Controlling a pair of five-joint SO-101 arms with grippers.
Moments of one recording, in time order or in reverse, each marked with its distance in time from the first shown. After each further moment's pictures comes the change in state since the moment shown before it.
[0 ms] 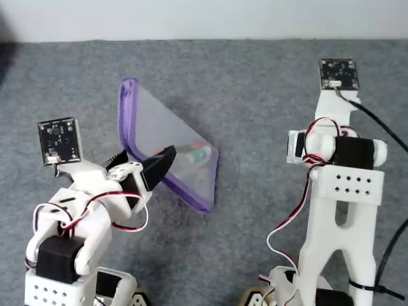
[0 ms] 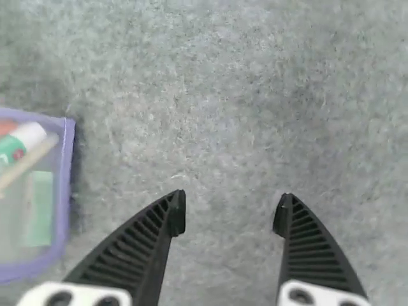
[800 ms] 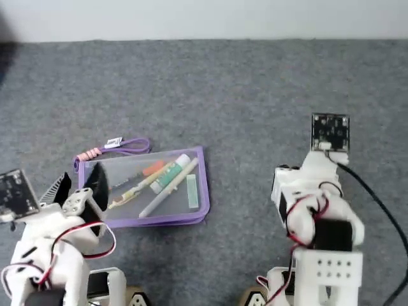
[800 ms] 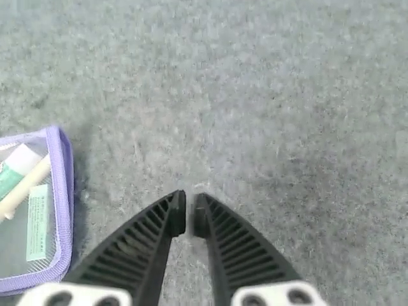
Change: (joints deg) left arm -22.2 -20.6 5.9 6.0 -9.8; right arm -4.7 -38.7 38.5 -15.6 -3.6
